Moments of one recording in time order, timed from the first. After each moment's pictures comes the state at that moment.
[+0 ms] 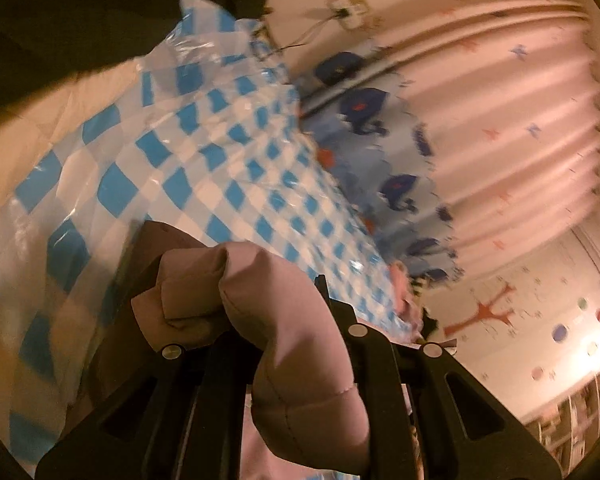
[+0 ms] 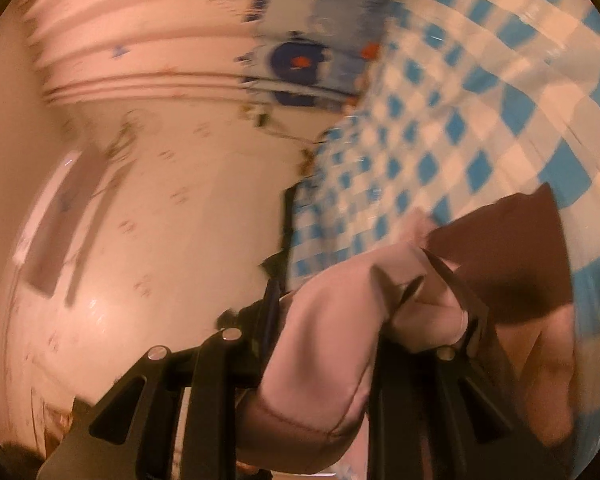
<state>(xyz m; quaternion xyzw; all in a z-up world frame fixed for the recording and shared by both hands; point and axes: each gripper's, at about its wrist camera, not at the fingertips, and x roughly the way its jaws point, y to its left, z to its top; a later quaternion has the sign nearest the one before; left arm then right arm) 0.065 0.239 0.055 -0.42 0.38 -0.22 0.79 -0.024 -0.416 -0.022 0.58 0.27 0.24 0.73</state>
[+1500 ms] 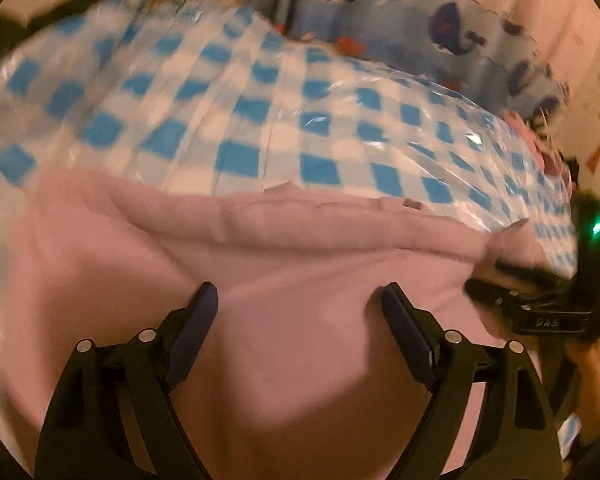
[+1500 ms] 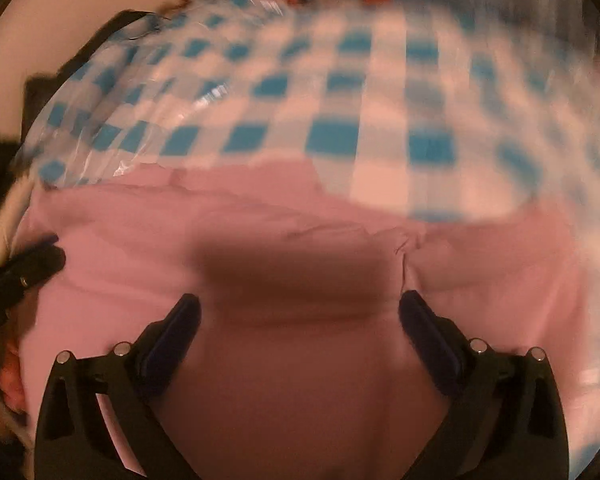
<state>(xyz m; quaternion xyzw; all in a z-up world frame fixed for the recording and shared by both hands) 0.173 0.030 -0.040 -0.05 0.46 -0.18 0.87 0.168 -0.258 -0.092 0.12 0.51 0.04 0.85</state>
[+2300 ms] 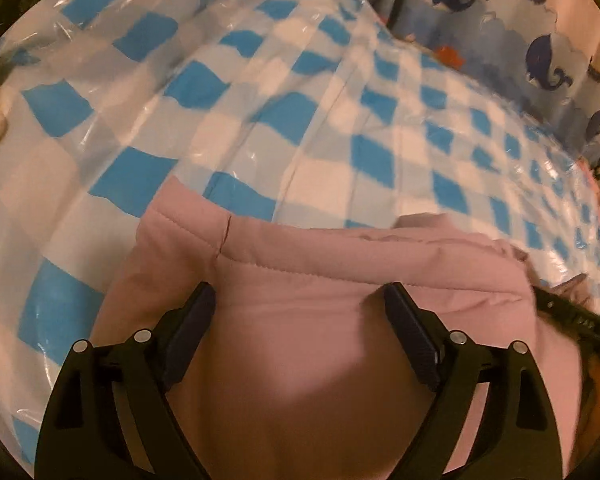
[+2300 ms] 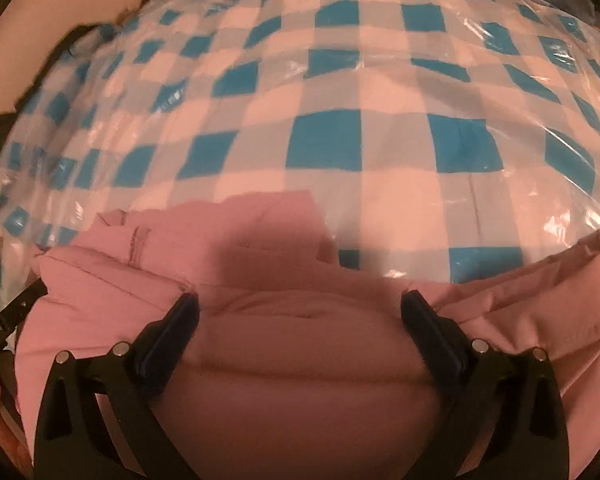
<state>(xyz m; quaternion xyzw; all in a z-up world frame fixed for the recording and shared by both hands) 0.237 0.099 -0.085 -0.06 0.49 -0.07 0.87 0.233 -0.255 -0.124 0.13 0.53 0.00 0.84</state>
